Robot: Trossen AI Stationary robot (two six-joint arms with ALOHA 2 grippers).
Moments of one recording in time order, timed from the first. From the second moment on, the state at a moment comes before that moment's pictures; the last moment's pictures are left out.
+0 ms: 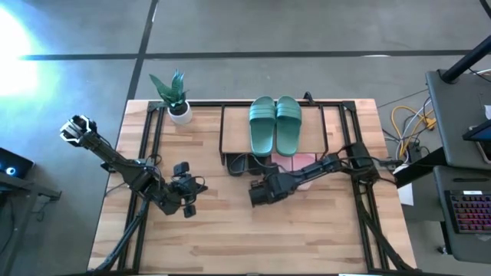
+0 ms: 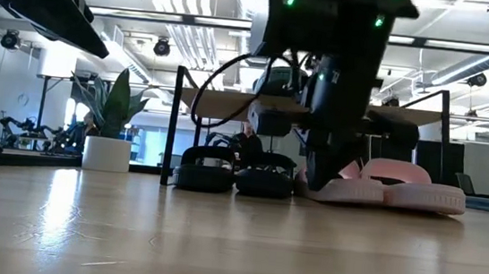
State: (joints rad) left arm -0.62 1.08 0.66 -0.40 -0.68 -0.60; right arm 0.26 2.08 1.45 -0.95 0.49 1.61
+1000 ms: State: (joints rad) left arm -0.62 1.08 0.65 -0.38 -0.65 -0.73; right arm 0.23 2.00 1.29 -1.01 0.37 1.87
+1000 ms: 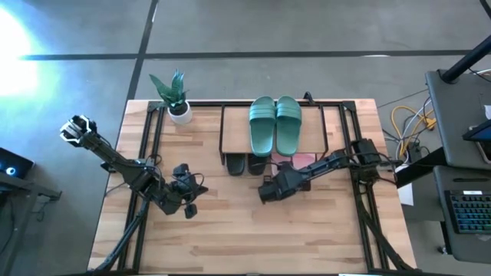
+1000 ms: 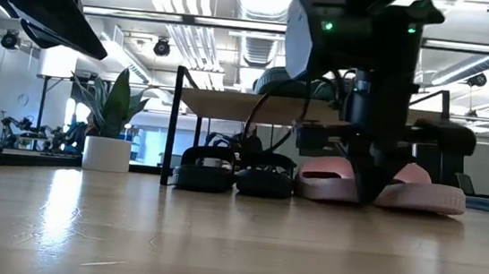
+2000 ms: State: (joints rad) left arm -0.62 1.08 0.65 -0.38 -0.65 -0.72; right arm 0.48 1.88 1.30 -1.14 0.41 2.11
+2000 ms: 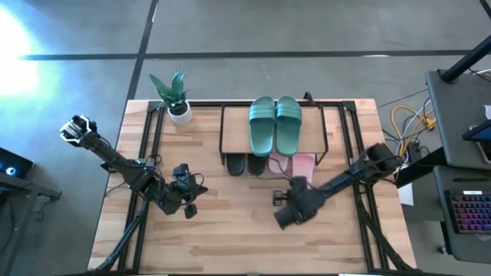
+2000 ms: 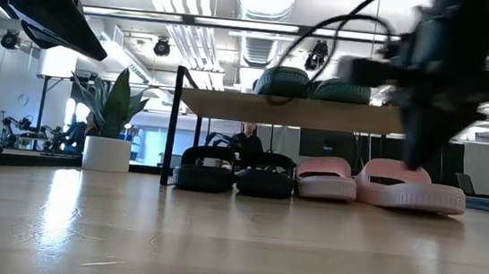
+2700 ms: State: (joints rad) left arm -0.62 1.08 0.65 -0.38 -0.64 -0.72; right arm 0.43 1.89 1.11 -1.11 0.35 2.14
